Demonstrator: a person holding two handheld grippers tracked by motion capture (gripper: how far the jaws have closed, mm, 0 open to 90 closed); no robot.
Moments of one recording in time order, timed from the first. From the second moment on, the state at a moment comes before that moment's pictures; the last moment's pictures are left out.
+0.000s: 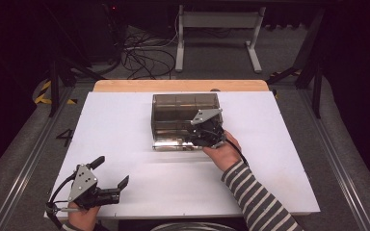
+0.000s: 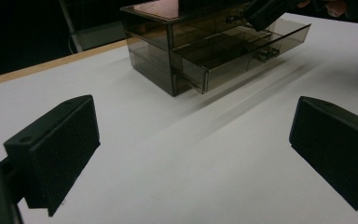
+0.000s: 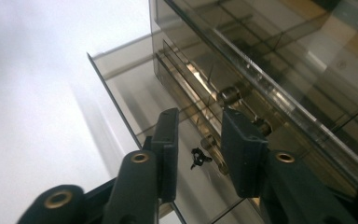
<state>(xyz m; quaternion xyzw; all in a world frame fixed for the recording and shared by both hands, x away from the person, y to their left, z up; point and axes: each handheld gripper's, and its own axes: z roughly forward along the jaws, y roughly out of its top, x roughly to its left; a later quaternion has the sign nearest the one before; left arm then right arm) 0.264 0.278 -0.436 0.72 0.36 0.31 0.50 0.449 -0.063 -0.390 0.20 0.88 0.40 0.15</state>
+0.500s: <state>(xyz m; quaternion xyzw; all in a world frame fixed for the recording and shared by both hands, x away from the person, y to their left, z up) 0.263 0.279 -0.436 0.72 0.36 0.31 0.50 0.439 -0.069 -0.377 0.18 0.88 0.42 0.16</state>
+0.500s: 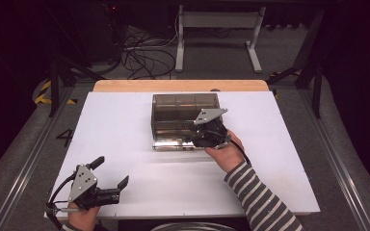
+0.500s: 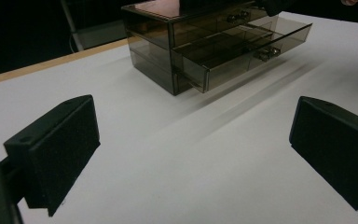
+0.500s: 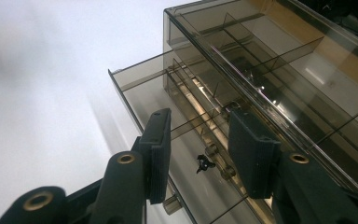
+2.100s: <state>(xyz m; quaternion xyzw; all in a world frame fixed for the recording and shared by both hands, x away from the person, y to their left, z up) 0.264 0.277 -0.436 0.72 0.37 0.32 0.50 0.384 -0.185 -0.361 0.21 0.81 0.52 0.19</state>
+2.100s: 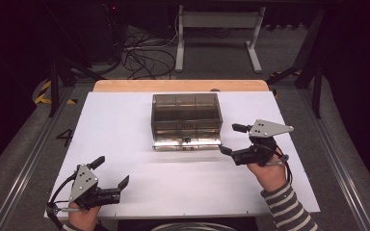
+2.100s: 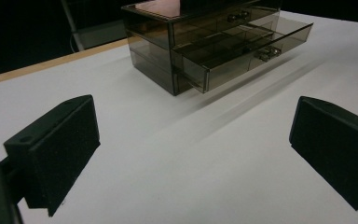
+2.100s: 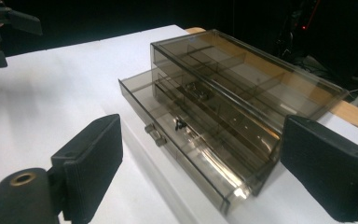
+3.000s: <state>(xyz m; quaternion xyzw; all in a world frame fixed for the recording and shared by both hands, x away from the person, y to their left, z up) 0.264 0.277 -0.436 0.72 0.37 0.32 0.50 0.361 -0.241 -0.411 0.25 0.78 0.55 0.17</state>
